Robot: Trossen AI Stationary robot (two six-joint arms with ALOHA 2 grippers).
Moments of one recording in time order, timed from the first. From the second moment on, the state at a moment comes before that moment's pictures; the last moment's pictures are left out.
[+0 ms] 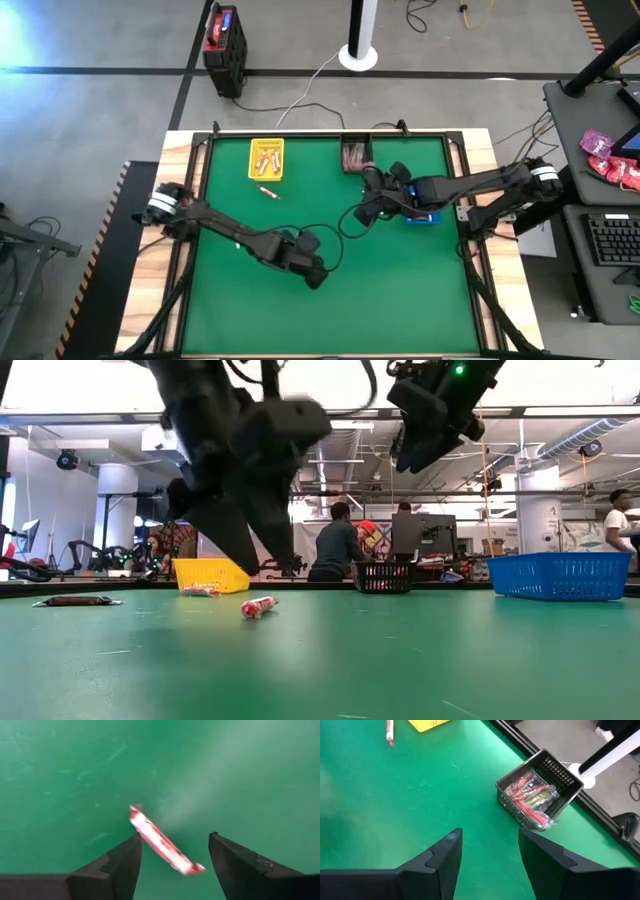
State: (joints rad) left arm -0.34 1.89 1.26 -0.59 -0.28 -1.07; right arm 0.08 1.45 1.16 -0.73 0.63 0.55
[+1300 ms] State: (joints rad) left arm -0.30 1.82 1.39 -0.99 -0.49 -0.80; right arm 0.08 1.46 1.08 -0.72 0.62 0.60
